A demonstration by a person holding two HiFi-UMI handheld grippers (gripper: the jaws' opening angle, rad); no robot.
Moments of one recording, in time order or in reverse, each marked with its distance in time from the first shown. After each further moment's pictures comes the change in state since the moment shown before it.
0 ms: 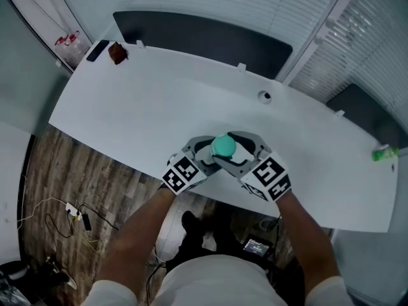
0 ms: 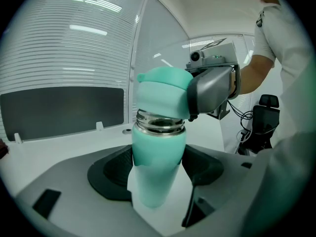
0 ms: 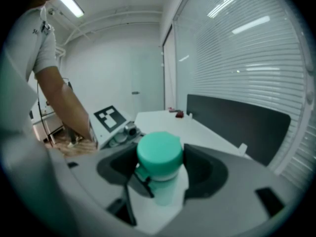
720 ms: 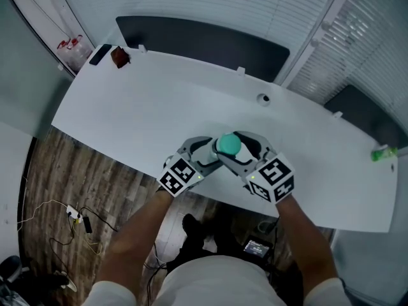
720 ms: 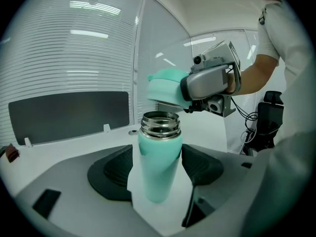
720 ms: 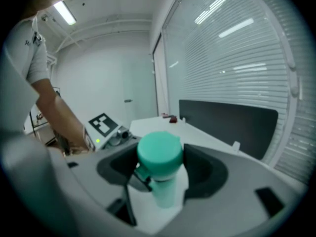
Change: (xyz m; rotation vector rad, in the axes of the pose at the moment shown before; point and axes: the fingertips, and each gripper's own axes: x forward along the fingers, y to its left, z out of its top) left arm -0.019 0.005 0.007 0.018 0.008 0.066; right arm -0.021 -0.007 0.014 0.091 -0.083 -0.072
